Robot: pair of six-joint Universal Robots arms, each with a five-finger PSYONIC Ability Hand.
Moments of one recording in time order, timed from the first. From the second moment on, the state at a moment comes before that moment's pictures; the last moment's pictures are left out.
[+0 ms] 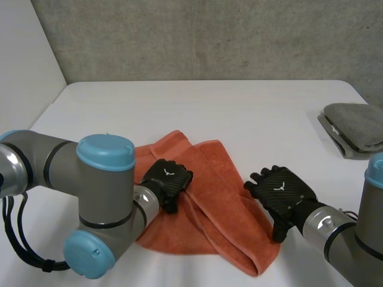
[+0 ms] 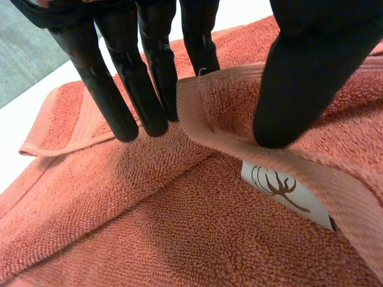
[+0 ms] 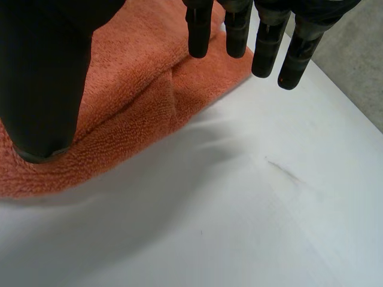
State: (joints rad) left arm 4.05 -2.16 -1.45 3.12 -1.55 3.48; right arm 1.94 -1.37 1.92 -0.05 1.32 2.54; left_hand 0.95 0.95 0.94 0.93 0.75; right_hand 0.19 0.22 0.22 0.23 0.07
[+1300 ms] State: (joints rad) left arm 4.37 -1.30 -1.78 3.23 -1.64 3.61; right arm 2.11 -0.62 0.46 0.36 1.18 2.45; left_hand 1.14 1.20 1.19 1.20 0.98; right_hand 0.98 1.17 1.18 1.18 0.97
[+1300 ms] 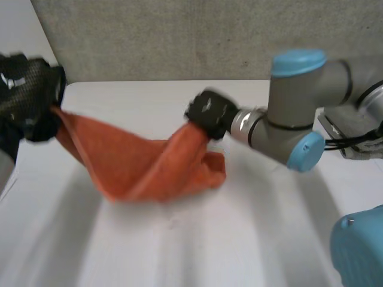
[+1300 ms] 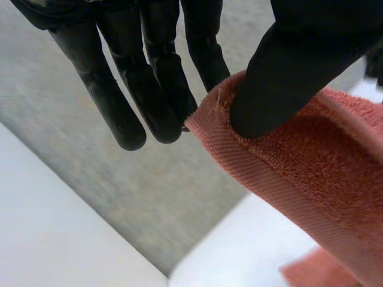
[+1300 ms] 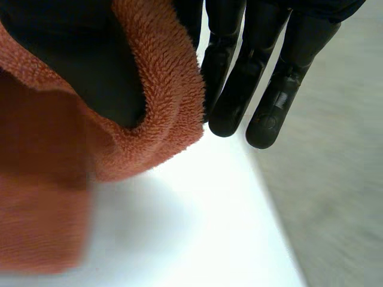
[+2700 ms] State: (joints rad) left arm 4.22 -1.70 -1.30 3.30 -1.65 3.60; right arm 1.83 -1.31 1.95 -0.09 1.14 3.18; left_hand 1.14 1.20 1.19 1.20 0.98; right_hand 0.20 0.22 0.21 0.23 0.07
